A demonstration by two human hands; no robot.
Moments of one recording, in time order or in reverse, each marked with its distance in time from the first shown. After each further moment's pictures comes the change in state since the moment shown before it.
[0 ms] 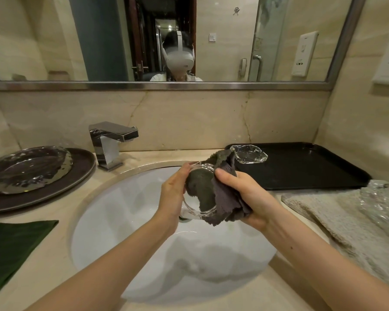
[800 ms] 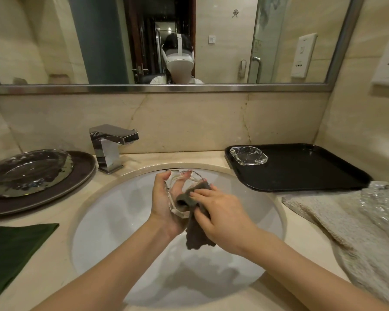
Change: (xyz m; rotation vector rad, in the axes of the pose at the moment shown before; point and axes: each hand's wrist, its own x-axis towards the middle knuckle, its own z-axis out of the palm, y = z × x) left_hand 0.001 0.001 -0.013 -0.676 -0.192 -0.460; right_hand -0.001 0.031 0.027 -1.525 0.047 -0.526
